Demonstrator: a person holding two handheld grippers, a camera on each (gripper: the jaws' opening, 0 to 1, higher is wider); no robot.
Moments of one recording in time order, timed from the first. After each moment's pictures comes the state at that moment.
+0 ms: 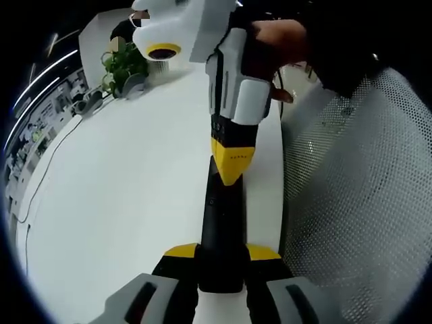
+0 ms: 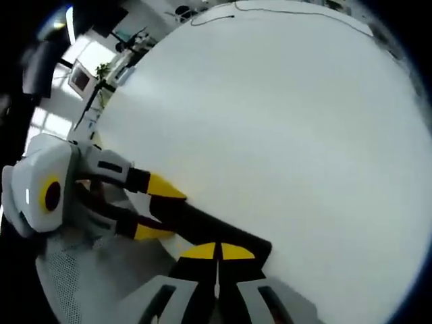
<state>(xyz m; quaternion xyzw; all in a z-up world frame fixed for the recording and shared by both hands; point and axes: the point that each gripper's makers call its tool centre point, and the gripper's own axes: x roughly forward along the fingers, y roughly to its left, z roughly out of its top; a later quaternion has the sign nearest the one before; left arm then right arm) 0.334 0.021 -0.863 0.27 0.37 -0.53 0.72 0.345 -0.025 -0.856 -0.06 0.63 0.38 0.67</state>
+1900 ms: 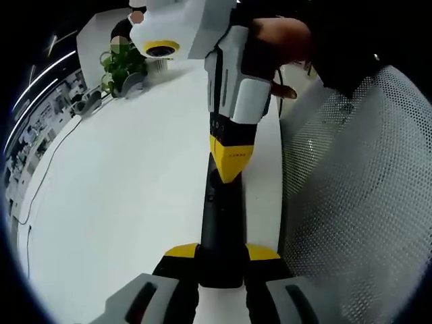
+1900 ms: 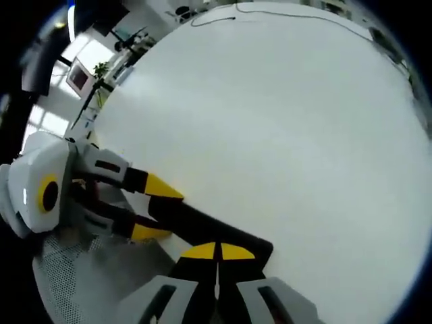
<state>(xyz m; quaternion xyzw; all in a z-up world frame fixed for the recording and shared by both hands) 0.334 0.026 -0.864 0.28 0.37 -0.53 0.71 0.347 -0.025 -0.857 -0.09 0.62 0.38 0.68</state>
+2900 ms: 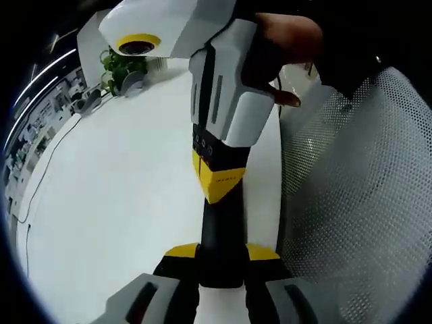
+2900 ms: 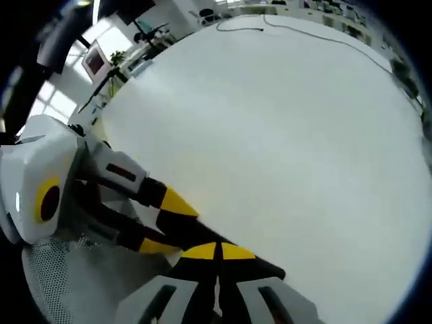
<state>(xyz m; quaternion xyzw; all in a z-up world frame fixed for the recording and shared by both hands) 0.331 0.024 -0.863 0.28 0.38 -0.52 0.71 0.351 0.002 -0.854 -0.11 0.58 0.42 0.69</state>
